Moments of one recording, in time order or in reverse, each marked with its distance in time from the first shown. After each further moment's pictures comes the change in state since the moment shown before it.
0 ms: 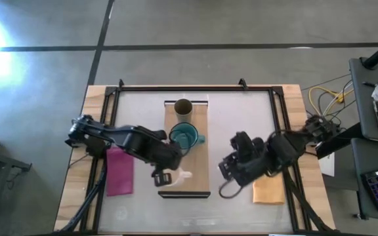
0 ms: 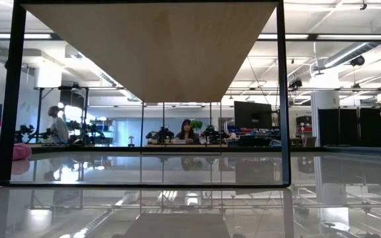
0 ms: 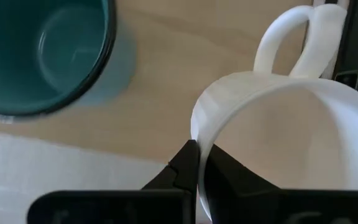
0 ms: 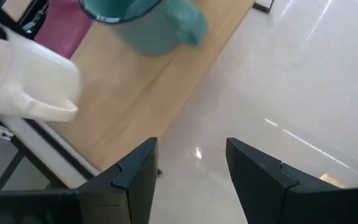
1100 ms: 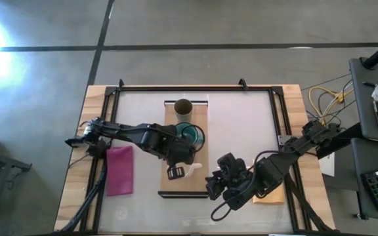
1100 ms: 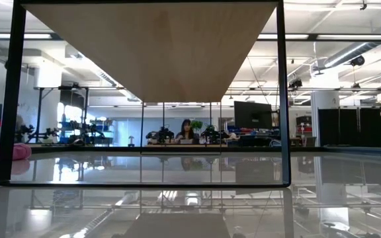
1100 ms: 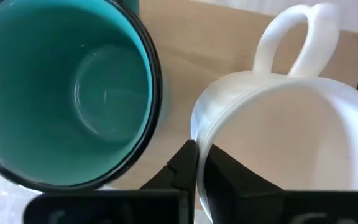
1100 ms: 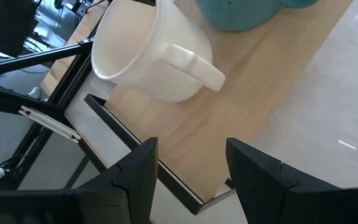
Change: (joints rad) left arm 0.071 0.152 0.149 -0.039 -0.074 0.056; right arm 0.089 0.034 -0.253 0.511 0.110 0.025
